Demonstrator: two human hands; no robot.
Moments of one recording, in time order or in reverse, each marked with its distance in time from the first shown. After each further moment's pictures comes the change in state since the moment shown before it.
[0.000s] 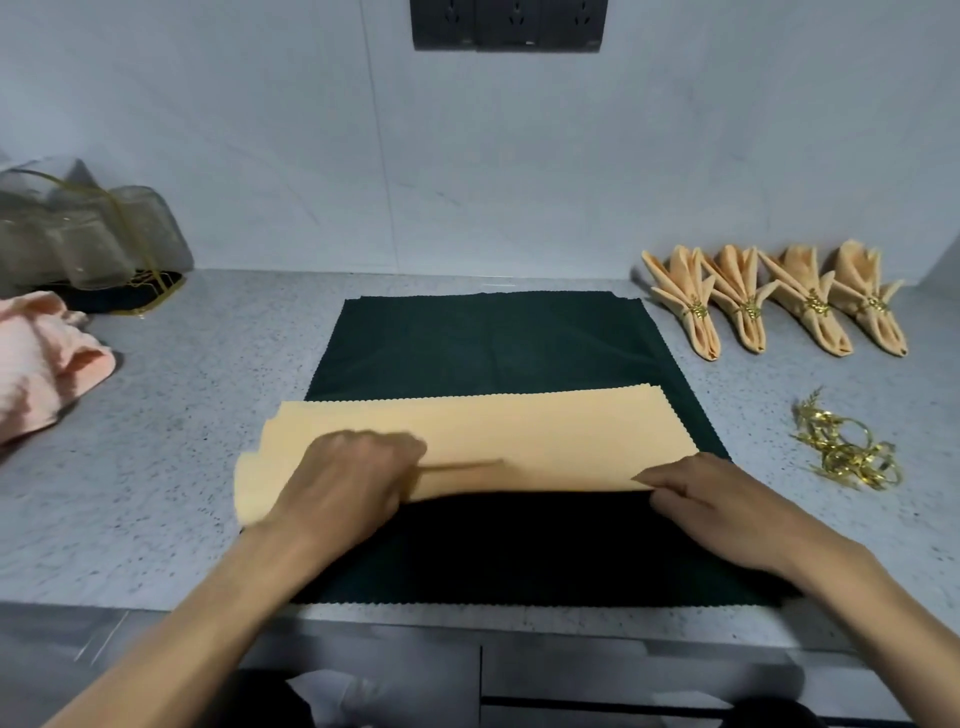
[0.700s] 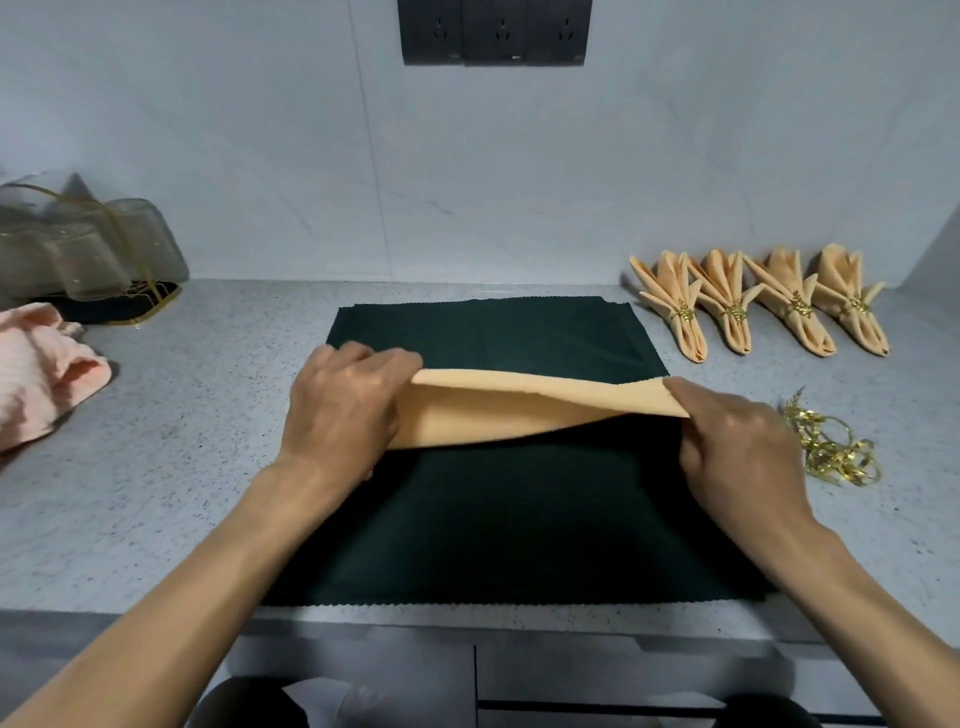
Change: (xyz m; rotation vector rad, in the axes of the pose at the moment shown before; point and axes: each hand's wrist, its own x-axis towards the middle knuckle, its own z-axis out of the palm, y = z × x) left_hand 0.040 0.005 -0.033 0.149 0.426 -0.101; right_hand -0.002 -0.013 -0.014 -0.376 0.789 0.124
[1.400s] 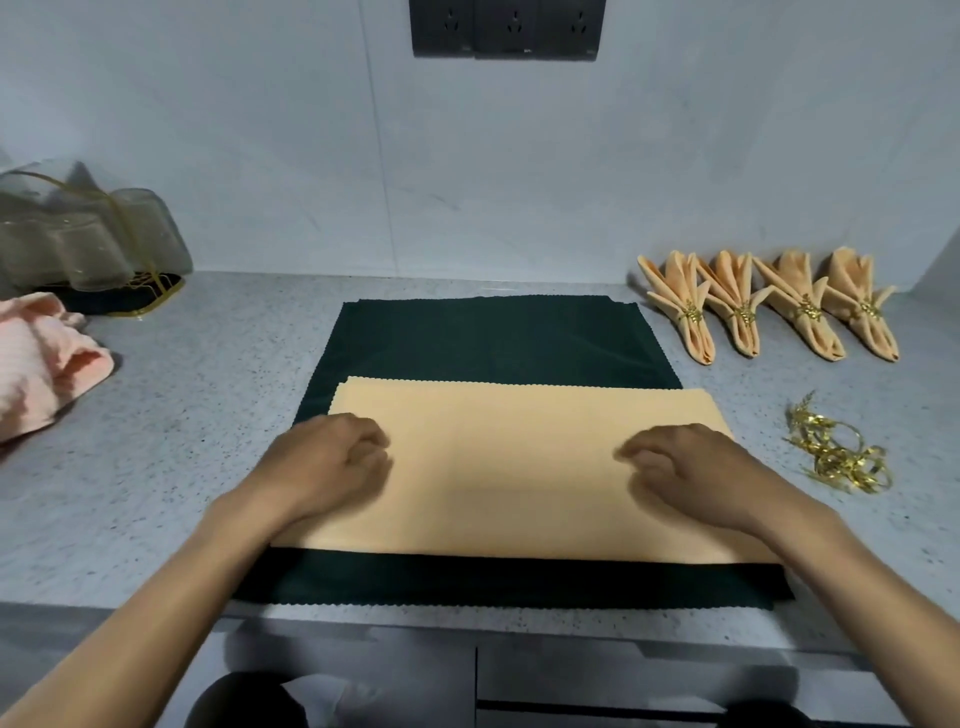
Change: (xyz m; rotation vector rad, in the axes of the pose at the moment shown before) left_hand -0.042 -0.040 0.026 -0.403 -0.608 -0.274; right_hand 0.014 0.020 0.035 0.195 -0.738 -0.037
